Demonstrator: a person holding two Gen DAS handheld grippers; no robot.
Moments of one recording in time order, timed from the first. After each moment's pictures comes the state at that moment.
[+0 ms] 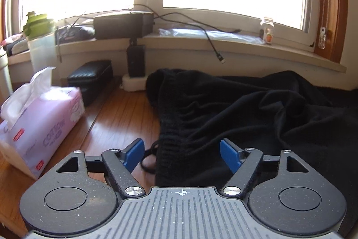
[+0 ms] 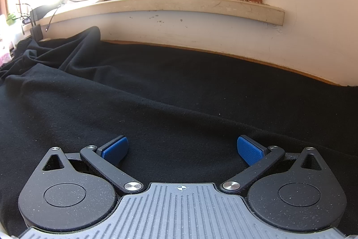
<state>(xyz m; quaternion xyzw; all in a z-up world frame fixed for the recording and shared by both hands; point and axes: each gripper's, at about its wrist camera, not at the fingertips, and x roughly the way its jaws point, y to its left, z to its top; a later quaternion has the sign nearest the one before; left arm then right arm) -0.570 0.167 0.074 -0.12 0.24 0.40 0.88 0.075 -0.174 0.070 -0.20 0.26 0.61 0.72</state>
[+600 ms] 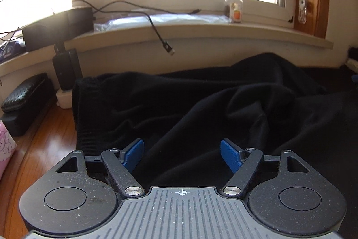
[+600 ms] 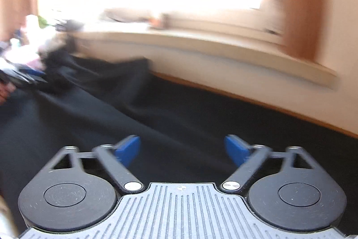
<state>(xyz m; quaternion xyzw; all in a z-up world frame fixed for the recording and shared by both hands) -0.468 0.196 0.041 -0.10 0.29 0.33 0.89 -0.013 -0.117 0.114 -0.18 0.20 0.71 0.65</state>
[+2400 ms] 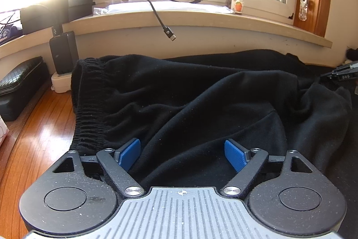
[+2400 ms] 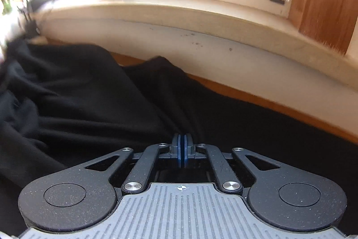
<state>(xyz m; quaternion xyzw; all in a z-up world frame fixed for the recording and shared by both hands) -0.474 0.204 0.035 -0.12 0.29 0.32 0.89 0.048 -0.036 0.089 -0.21 0.26 0.64 0.70</state>
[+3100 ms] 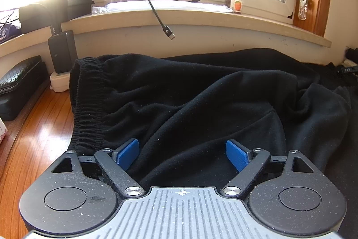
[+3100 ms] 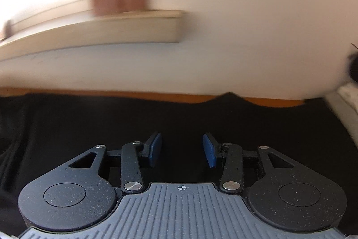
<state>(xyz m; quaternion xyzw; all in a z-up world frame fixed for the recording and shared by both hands) -0.473 0.205 0.035 -0.12 0.30 0.32 0.89 0.196 -0.091 0.070 -0.16 0.28 0.47 0.83</state>
